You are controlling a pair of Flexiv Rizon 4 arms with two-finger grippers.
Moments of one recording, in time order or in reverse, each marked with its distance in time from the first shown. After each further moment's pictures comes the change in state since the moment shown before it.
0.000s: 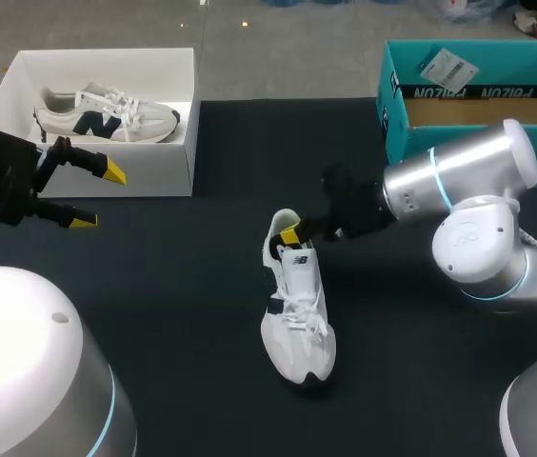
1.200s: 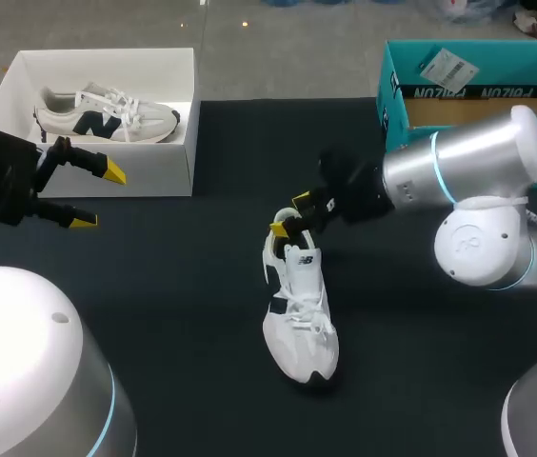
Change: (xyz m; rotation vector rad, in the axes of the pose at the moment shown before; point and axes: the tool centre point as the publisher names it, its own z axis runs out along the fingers) left arm 0.000 0.000 0.000 0.000 0.000 0.000; right arm 0.010 0.036 -0.025 -0.027 -0.137 -0.091
